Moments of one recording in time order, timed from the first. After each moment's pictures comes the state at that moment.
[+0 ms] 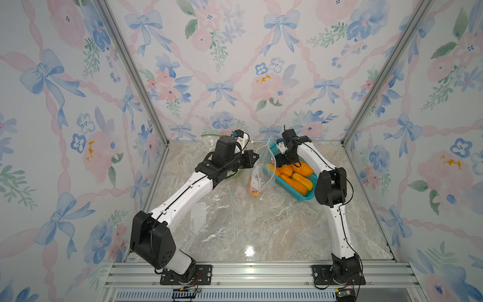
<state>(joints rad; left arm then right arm) -0.52 1.51 1.36 -0.26 0.35 -0.57 0.30 2.49 2.34 -1.08 -0.02 -0.07</state>
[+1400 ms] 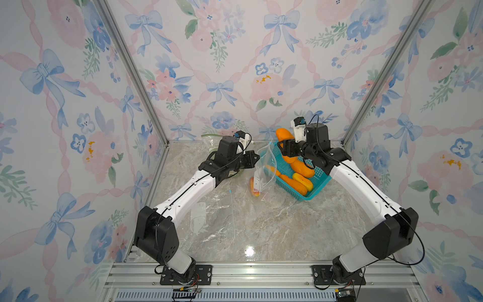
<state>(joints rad) -0.52 1.56 1.37 -0.26 0.34 -0.57 0.44 1.55 1.53 -0.41 -0.08 0.19</state>
